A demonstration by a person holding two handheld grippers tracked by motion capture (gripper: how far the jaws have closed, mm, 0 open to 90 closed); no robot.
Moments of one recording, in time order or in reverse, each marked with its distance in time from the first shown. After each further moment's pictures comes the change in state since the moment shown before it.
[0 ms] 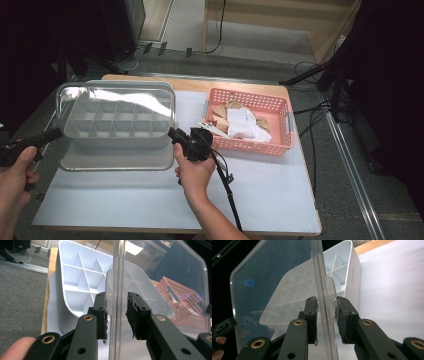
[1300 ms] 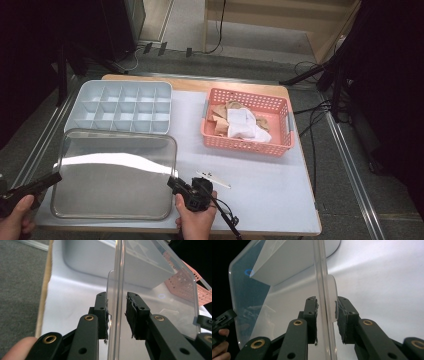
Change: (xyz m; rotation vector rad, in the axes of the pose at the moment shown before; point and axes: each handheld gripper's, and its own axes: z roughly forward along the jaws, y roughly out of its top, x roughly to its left) left arm 0.008 -0.092 -0.049 0.073 0.017 -0.084; right arm -0.026 -0.109 -0.039 0.148 -0.014 0.128
